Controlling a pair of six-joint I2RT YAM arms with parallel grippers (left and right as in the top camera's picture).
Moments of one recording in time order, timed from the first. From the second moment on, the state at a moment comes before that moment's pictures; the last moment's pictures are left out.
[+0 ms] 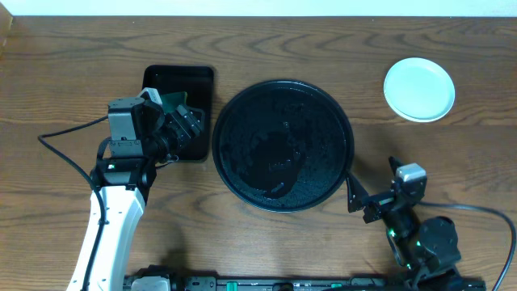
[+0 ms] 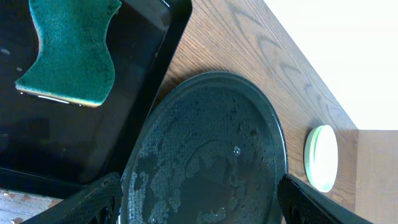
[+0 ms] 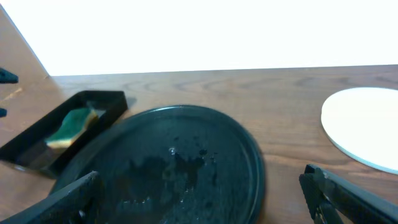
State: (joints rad) left arm 0.03 1.20 0.84 -0.40 0.39 -0.69; right arm 0.33 0.22 0.22 -0.15 -0.04 0.19
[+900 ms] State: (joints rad) left arm 0.03 1.20 0.84 -0.40 0.39 -0.69; right arm 0.08 0.01 0.01 -0.07 -0.05 0.18
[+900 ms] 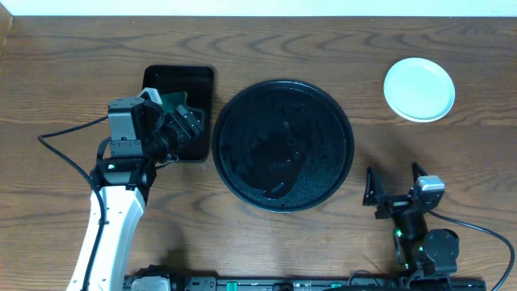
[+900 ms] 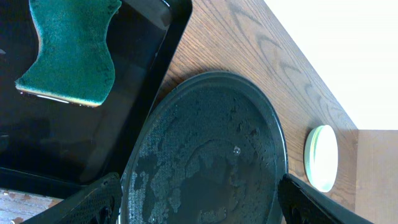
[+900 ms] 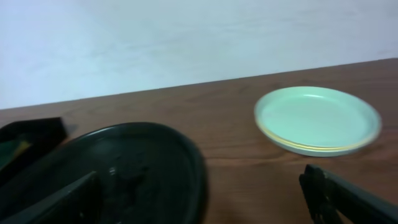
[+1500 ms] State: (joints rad) left arm 0.03 1.20 0.84 -0.40 0.39 -0.69; right arm -0.01 0.01 0.01 -0.07 -0.02 -0.02
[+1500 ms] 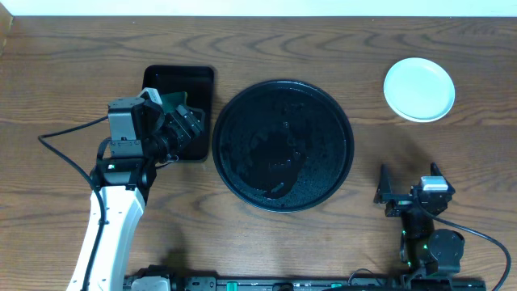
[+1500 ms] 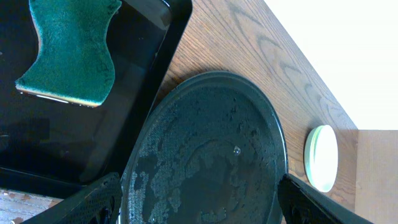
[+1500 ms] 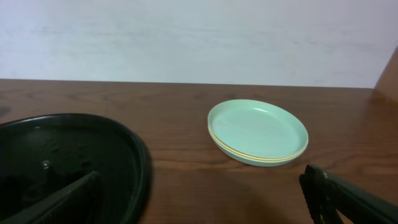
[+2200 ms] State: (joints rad) left arm 0.03 1.20 0.84 -0.40 0.39 -0.69; right arm -0.01 0.01 0.01 -0.07 -0.03 0.04
